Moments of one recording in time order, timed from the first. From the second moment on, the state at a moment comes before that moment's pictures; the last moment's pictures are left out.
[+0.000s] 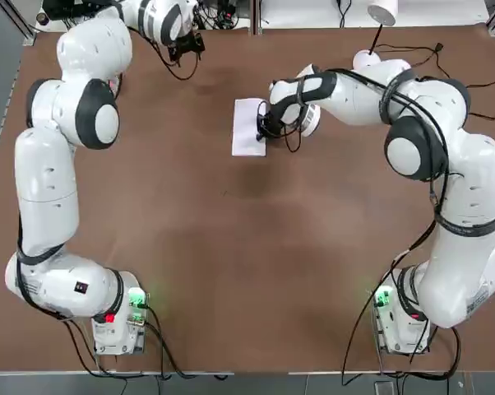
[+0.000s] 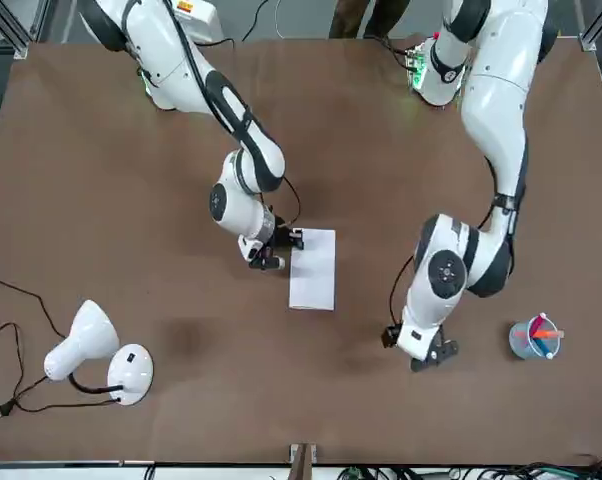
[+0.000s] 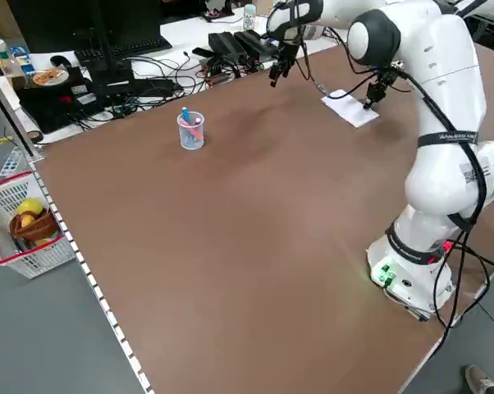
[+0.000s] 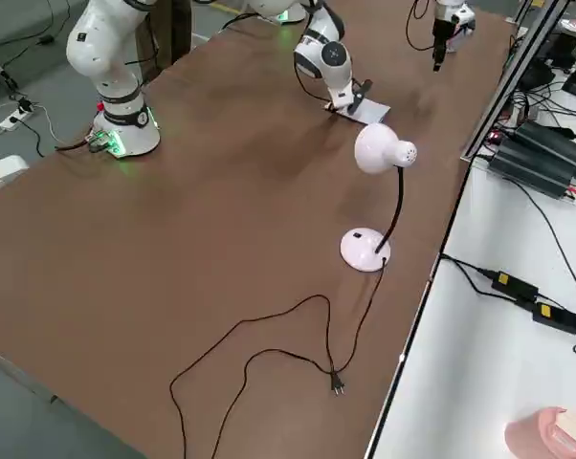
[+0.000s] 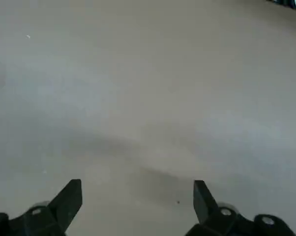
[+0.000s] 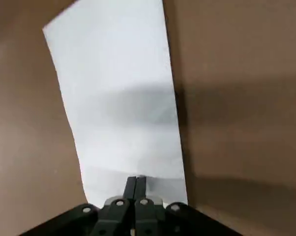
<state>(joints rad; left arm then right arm) -0.21 0.81 -0.15 -1.28 0.21 2.22 -0.74 0.51 0.72 0.23 -1.78 0.92 2.72 -0.01</state>
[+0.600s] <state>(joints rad) -0.15 0.80 -0.16 -1.28 0.21 2.22 -0.68 0.51 0.78 0.21 -1.71 0.92 2.72 -0.07</state>
